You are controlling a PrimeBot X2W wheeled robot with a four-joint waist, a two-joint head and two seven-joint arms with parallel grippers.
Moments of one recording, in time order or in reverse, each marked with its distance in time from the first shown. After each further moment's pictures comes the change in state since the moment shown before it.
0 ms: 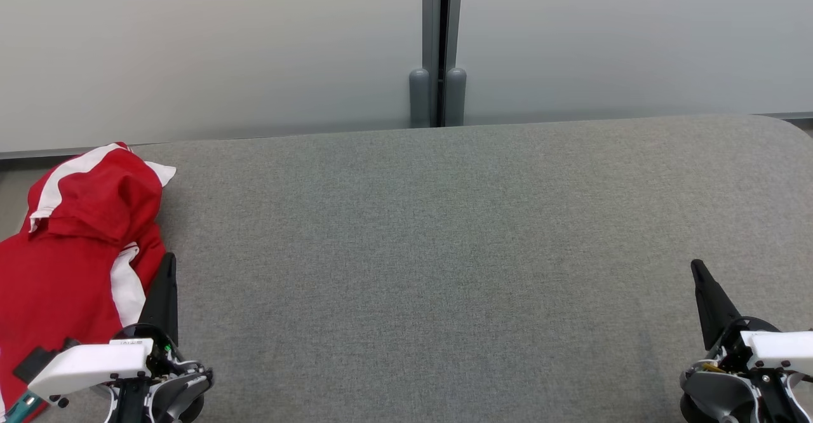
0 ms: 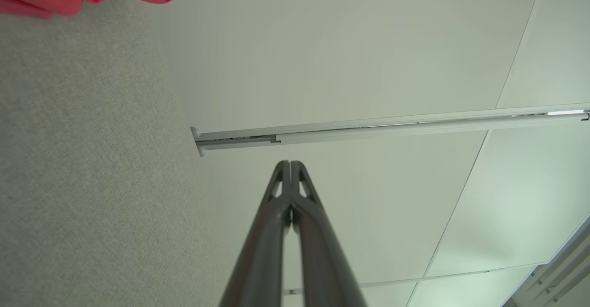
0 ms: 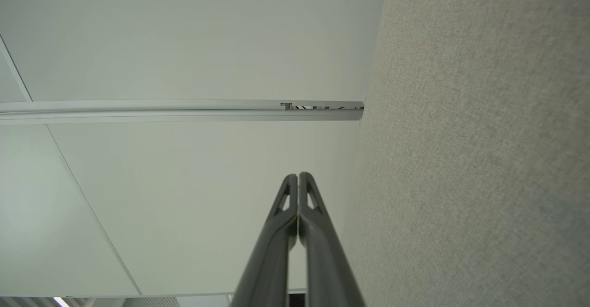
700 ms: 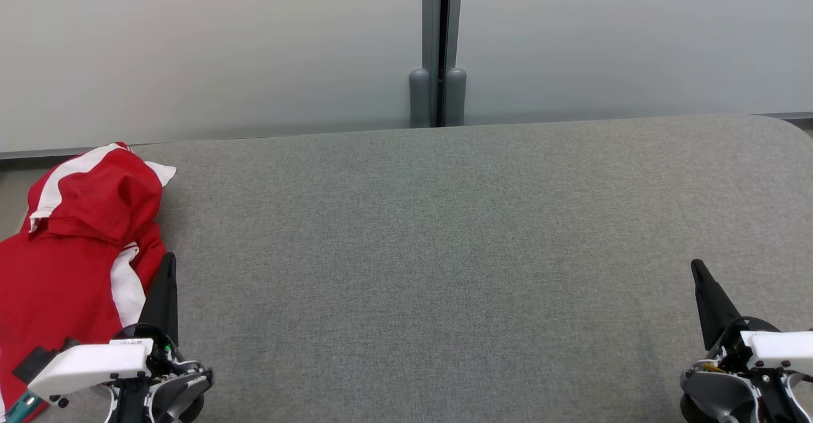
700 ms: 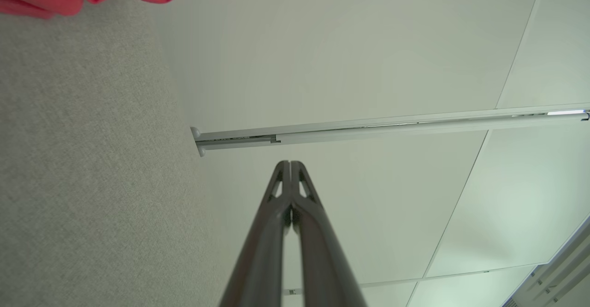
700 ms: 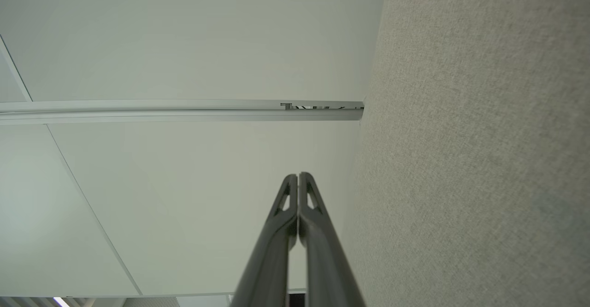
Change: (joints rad) left arm 0.000 0.000 0.000 0.000 0.000 0.000 0.000; right arm 0.000 0.000 0.000 0.000 0.000 0.000 0.000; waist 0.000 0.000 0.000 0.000
